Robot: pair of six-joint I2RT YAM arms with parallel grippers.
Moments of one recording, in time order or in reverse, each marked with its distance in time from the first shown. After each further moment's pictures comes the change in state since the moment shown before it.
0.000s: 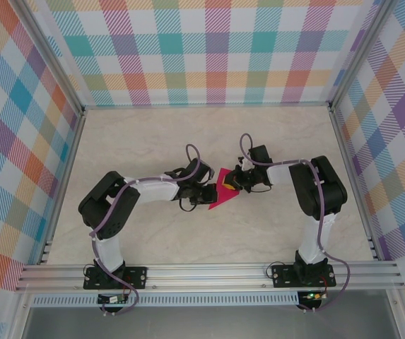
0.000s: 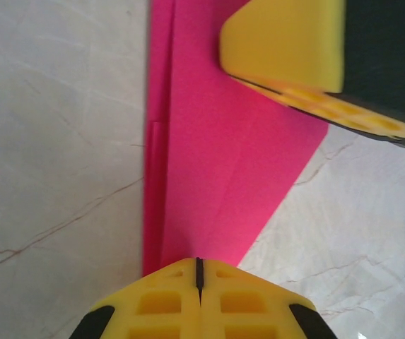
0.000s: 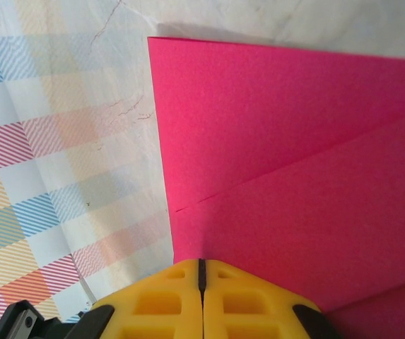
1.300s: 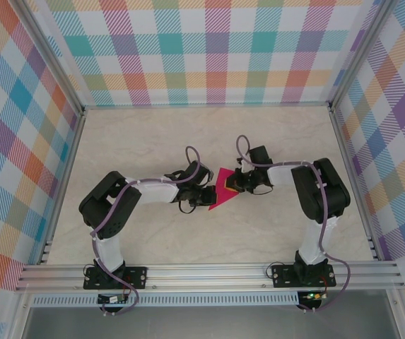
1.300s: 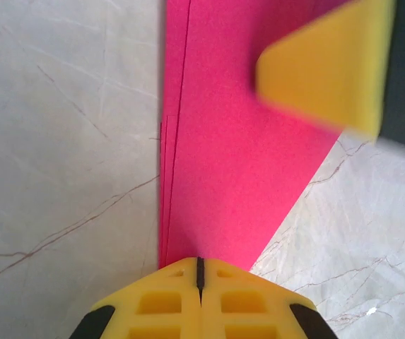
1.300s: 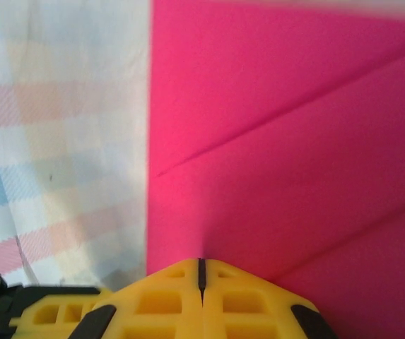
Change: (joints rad) left arm 0.000 0.005 -0.040 0.034 -0.011 0.012; right arm -0.014 -0.041 -0.010 -0.078 0.074 -0.190
